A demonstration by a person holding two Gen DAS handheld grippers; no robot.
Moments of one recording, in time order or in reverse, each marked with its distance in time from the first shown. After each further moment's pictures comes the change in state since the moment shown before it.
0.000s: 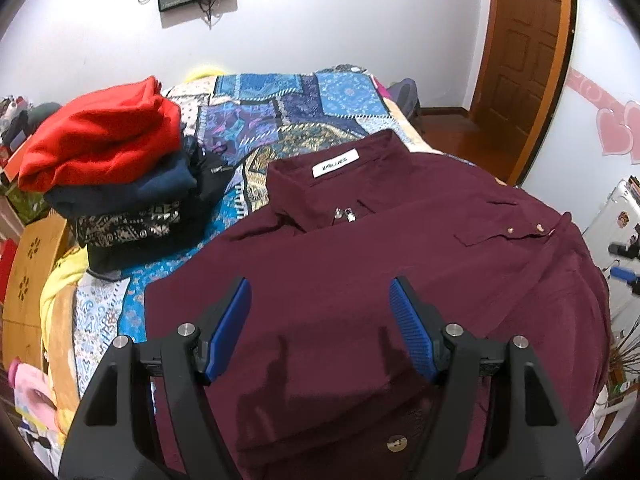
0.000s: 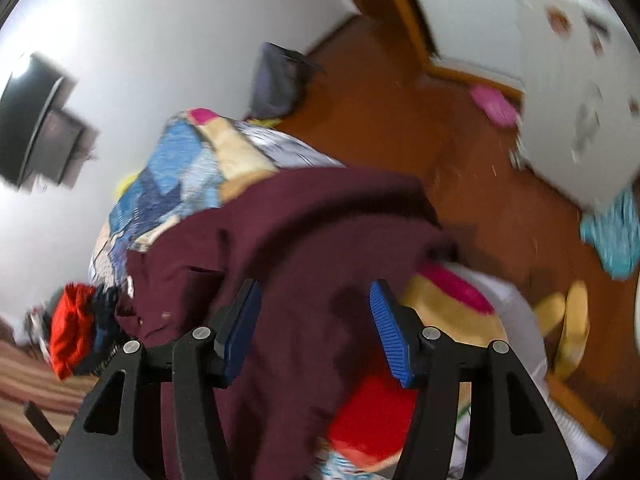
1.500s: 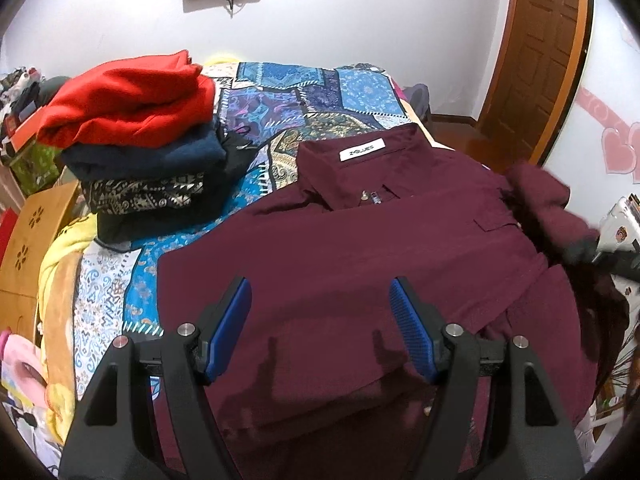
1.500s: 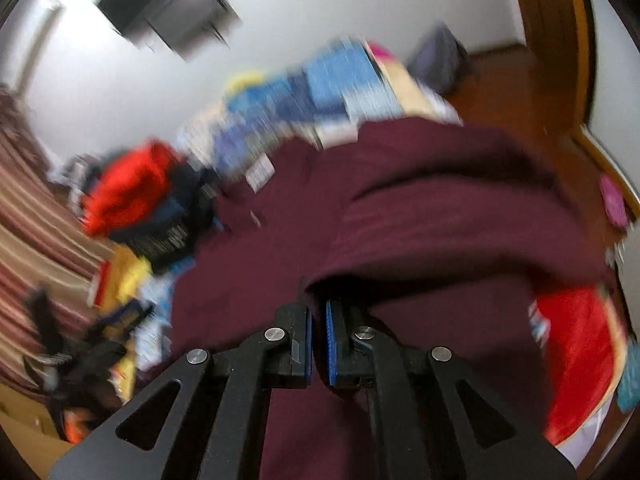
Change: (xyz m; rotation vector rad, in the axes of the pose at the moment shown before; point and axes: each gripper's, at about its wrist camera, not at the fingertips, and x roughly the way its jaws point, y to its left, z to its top) left arm -0.012 0.033 -0.027 -0.080 -0.004 -0.005; right arm 0.043 0.196 -0.114 -0.555 0.165 0.114
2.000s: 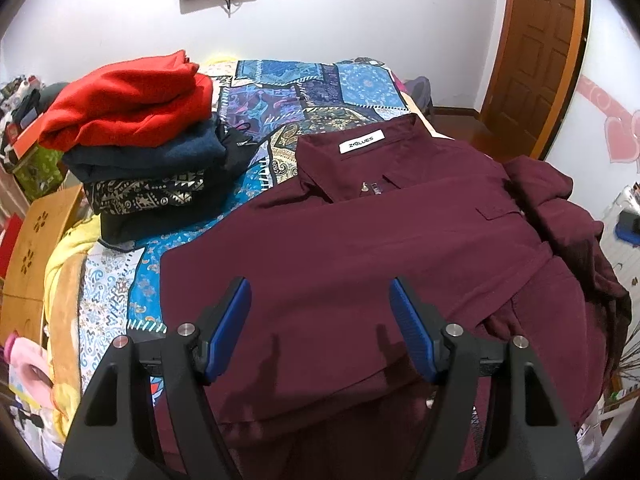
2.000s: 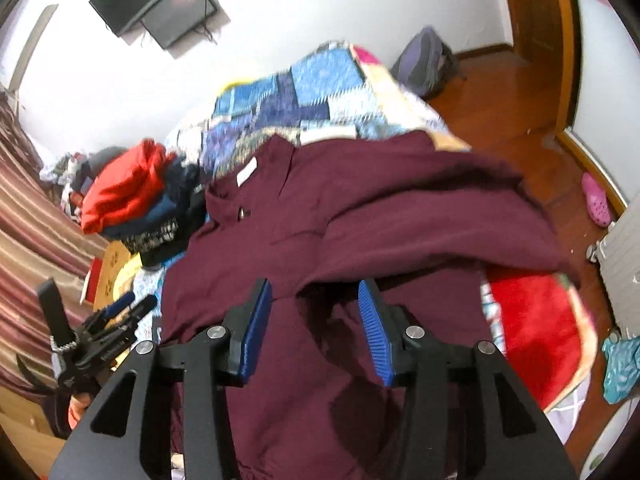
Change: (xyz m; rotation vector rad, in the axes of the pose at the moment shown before) left arm 0.001 -0.011 -0.002 0.035 0.012 0.026; right arm -0.070 -0.014 0.002 -0.012 -0.126 0.000
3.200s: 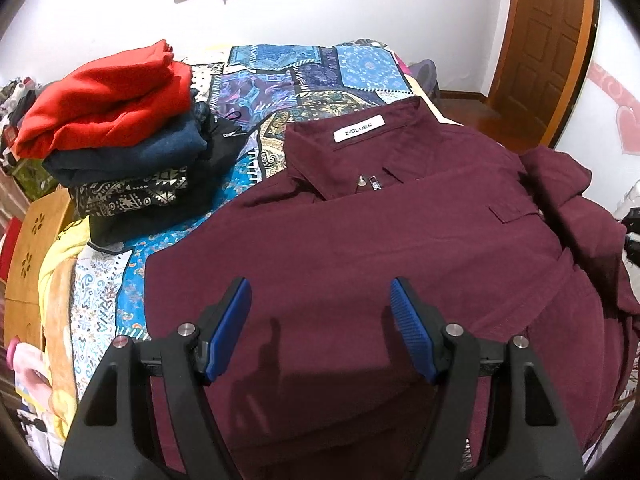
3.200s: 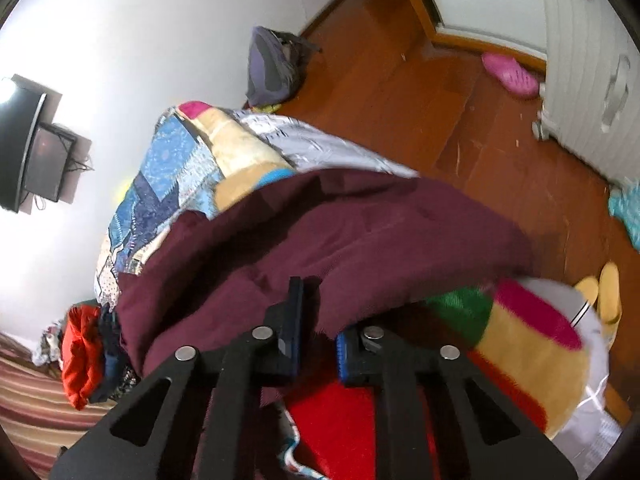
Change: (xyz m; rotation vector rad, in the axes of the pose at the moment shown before) left arm 0.034 -0.013 0.014 0.002 0.061 0.027; right arm 0.031 -0.169 0.028 0.536 -0.068 -0.123
